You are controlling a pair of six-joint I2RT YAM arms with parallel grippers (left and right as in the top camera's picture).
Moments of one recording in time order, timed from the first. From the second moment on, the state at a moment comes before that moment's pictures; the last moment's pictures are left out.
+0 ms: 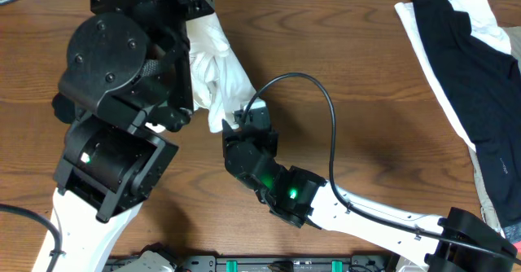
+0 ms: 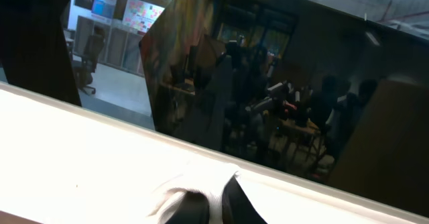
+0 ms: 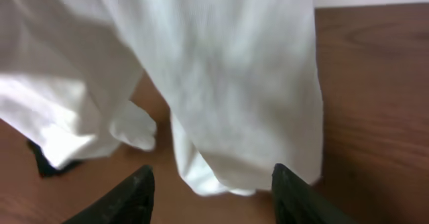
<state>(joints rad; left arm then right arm) -0.59 1.32 1.86 -0.32 -0.67 -0.22 1.10 1.57 0.95 0.13 0.62 0.60</state>
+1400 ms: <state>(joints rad) -0.62 1.32 1.86 -0.39 -0.68 -0.15 1.00 1.68 1.03 -0.10 0.69 0.52</state>
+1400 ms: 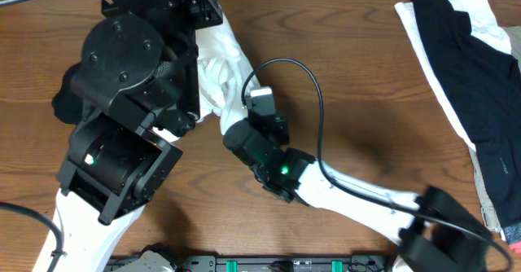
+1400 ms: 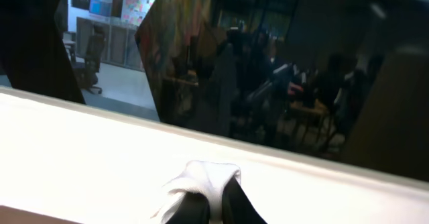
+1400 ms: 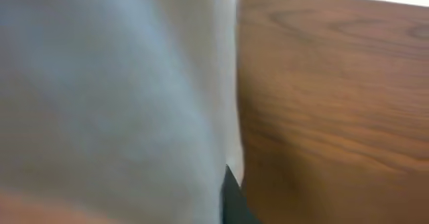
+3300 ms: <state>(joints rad) -0.60 1.06 1.86 -0.98 -0.68 -0.13 0.34 0.95 1.48 -1.27 0.35 0.03</state>
